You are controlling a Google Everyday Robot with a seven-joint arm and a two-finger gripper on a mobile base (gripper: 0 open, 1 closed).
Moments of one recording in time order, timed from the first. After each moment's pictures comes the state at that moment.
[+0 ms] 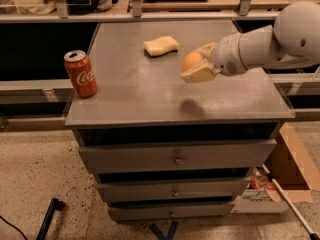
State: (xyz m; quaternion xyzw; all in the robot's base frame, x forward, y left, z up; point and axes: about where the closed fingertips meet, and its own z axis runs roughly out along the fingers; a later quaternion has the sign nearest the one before) arm 0.635 -0.098 0.884 -0.53 0.70 0.18 0.45
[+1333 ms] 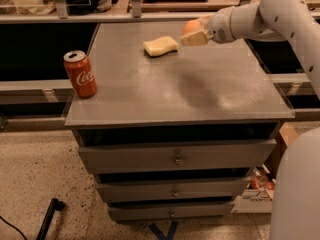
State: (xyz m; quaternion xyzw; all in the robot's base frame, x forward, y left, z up) arm 0.783 -0.110 0.910 -0.46 0.70 0.19 0.51
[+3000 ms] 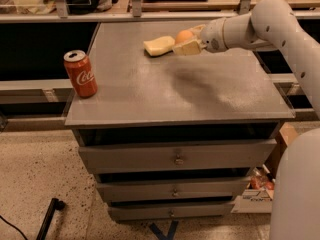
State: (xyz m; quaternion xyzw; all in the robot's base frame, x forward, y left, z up) arm 0.774 -0.090 0.883 -0.47 0.69 0.22 0.50
